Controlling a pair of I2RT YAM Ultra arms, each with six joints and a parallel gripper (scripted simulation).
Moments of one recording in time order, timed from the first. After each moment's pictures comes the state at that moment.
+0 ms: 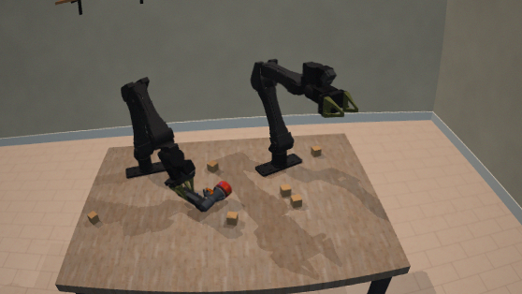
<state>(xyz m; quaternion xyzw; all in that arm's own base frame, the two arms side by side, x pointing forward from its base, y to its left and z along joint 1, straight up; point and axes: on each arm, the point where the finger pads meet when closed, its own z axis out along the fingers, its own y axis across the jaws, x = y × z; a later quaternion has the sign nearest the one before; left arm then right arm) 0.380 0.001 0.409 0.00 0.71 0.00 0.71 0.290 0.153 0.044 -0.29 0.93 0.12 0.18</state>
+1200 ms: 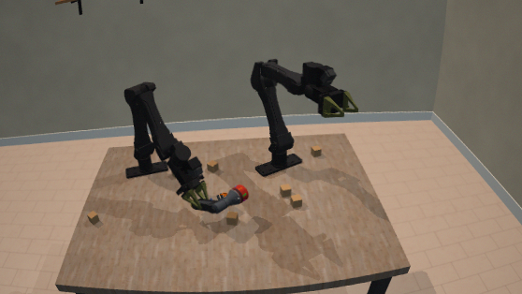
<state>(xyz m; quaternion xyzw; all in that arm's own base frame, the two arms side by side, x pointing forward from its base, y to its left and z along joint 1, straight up) 0.380 0.001 0.409 0.00 0.71 0.00 0.71 0.385 0.191 0.064 -0.25 0.87 0.09 0.41</state>
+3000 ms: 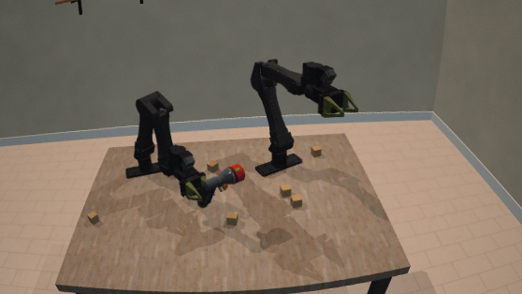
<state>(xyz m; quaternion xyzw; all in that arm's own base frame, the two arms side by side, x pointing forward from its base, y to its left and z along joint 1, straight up) 0.380 0.001 0.409 0.00 0.71 0.00 0.71 0.408 0.200 0.116 -0.13 0.70 0.11 0.69</state>
